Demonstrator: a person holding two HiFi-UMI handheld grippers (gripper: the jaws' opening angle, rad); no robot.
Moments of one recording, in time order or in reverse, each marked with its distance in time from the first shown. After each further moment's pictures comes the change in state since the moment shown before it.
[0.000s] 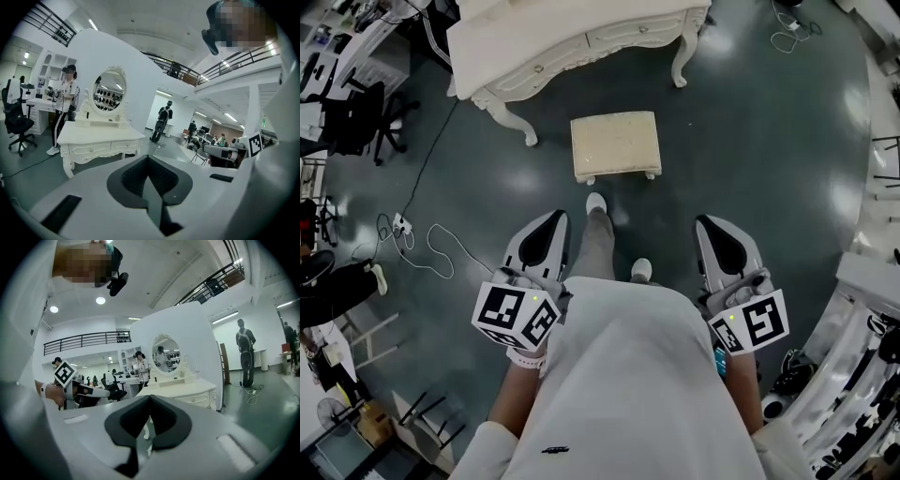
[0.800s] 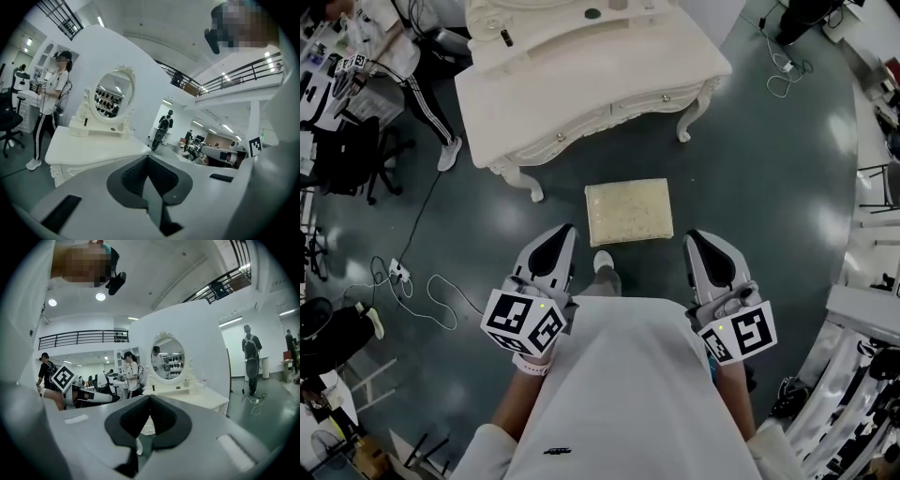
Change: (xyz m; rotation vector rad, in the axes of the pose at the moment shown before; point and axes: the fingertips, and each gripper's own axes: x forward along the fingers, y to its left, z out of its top) left arm 0.089 0.158 0.117 -0.059 -0.060 -0.095; right arm 0.210 0.006 0.073 -0.041 -0.027 -0.056
